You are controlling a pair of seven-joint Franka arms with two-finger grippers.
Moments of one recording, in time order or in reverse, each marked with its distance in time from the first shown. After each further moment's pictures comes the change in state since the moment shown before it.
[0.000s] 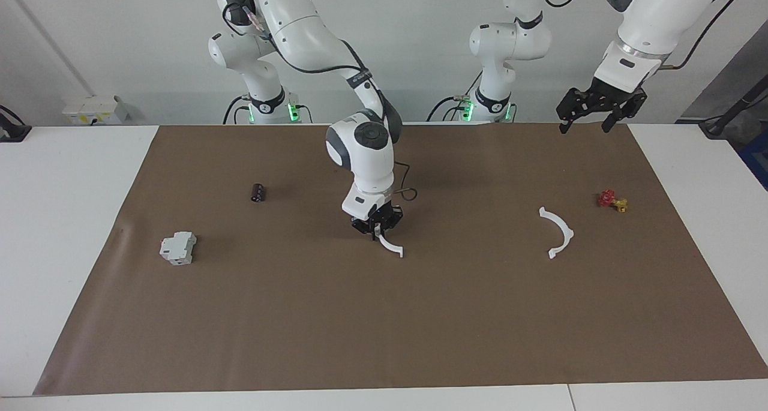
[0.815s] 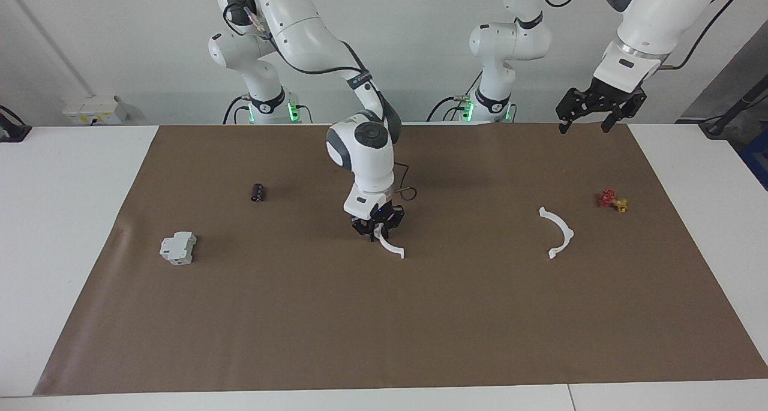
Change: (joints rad) left arm -0.001 0.000 -0.002 0.000 0.000 0.001 0.000; right arm 0.007 -0.007 0.000 -0.016 -0.007 0.039 -0.030
